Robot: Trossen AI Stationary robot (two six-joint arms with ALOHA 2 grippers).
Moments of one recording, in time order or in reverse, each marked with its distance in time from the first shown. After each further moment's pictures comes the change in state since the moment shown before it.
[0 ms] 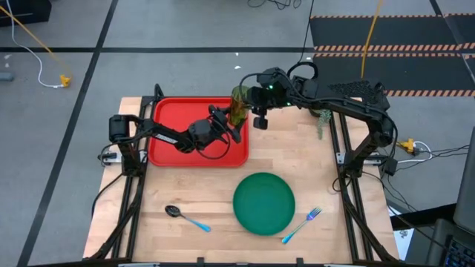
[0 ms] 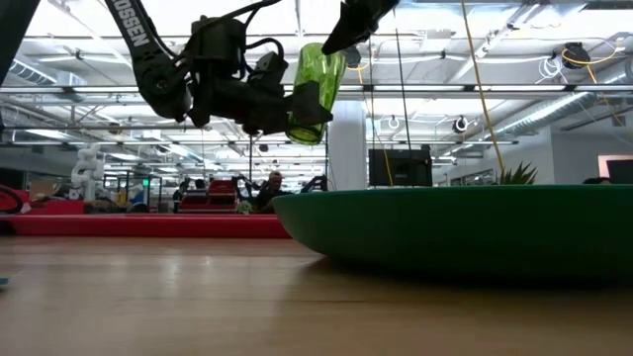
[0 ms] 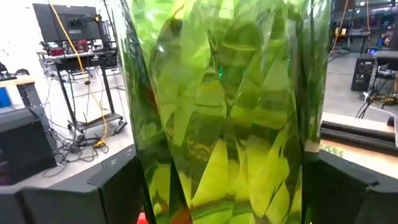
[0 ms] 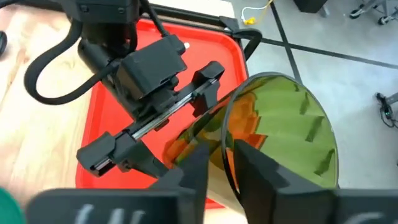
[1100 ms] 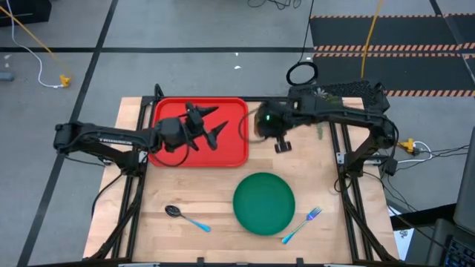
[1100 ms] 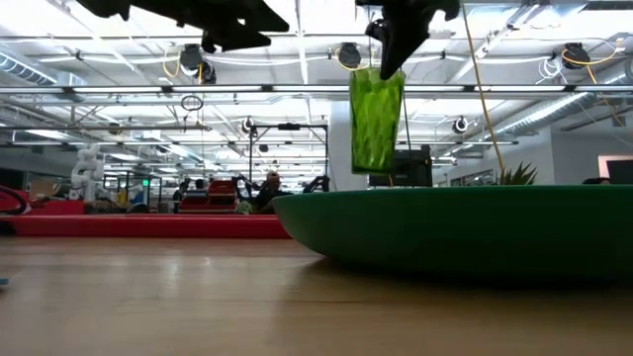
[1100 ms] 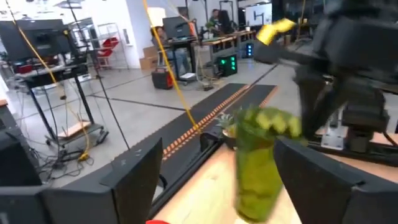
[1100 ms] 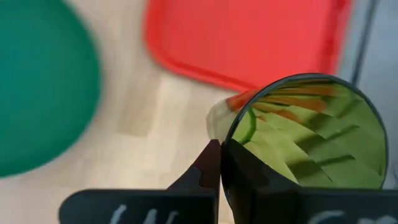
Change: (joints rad) left arm -0.160 -0.620 0.001 -0.678 -0.040 0.032; right arm 0.180 -0.012 -0.039 -0.490 0.159 -0.092
